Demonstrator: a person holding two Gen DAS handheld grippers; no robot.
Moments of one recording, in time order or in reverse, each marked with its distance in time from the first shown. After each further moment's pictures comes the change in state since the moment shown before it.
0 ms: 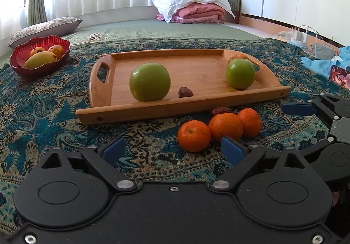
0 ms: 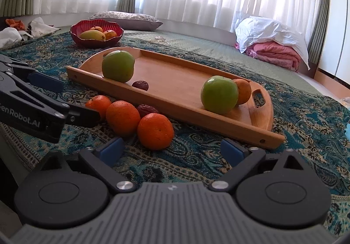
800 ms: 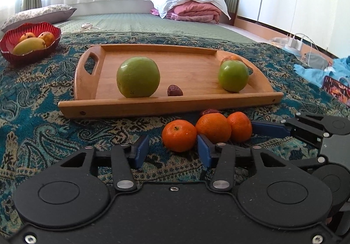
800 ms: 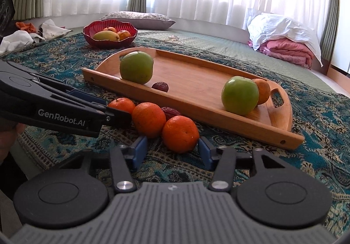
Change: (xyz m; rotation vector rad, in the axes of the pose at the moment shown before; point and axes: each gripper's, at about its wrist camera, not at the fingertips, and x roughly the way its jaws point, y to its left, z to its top) left arm 0.015 0.004 0.002 -0.089 0.023 -0.081; right arm 0.003 0.010 0.004 0.015 0.008 0.077
